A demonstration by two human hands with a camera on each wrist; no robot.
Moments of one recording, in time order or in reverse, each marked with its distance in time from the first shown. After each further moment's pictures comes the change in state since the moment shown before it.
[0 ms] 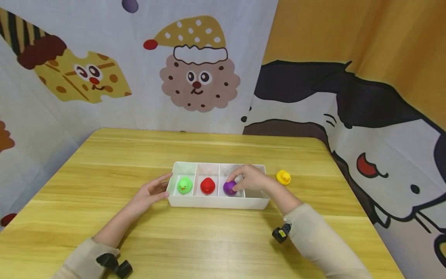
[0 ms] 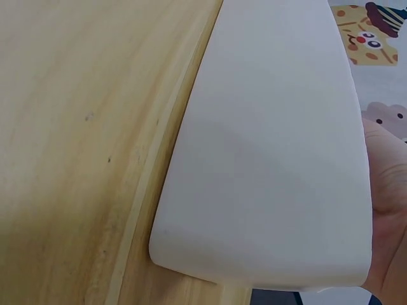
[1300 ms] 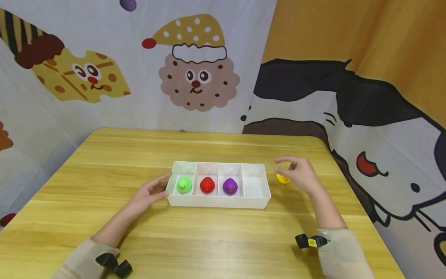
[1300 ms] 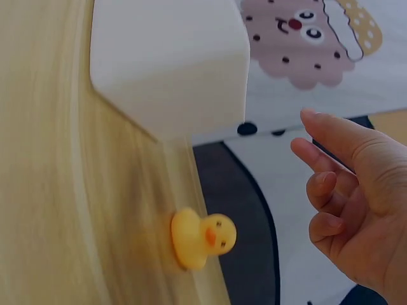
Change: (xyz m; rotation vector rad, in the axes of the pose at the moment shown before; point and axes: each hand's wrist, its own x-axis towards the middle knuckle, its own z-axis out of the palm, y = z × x) left_hand 0.000 0.000 0.000 0.023 0.009 0.012; right_hand -0.088 0.052 -0.060 0.029 0.526 0.102
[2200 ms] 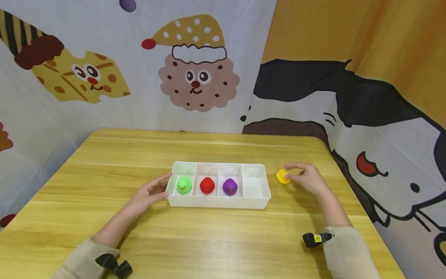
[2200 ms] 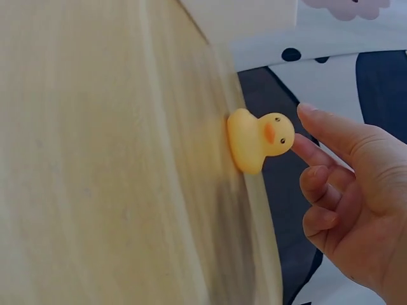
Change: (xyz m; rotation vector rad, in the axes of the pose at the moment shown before) left_hand 0.000 -0.001 -0.001 -0.027 -0.015 0.008; right_hand 0.001 0.052 -0.010 -0.038 -0.097 0.141
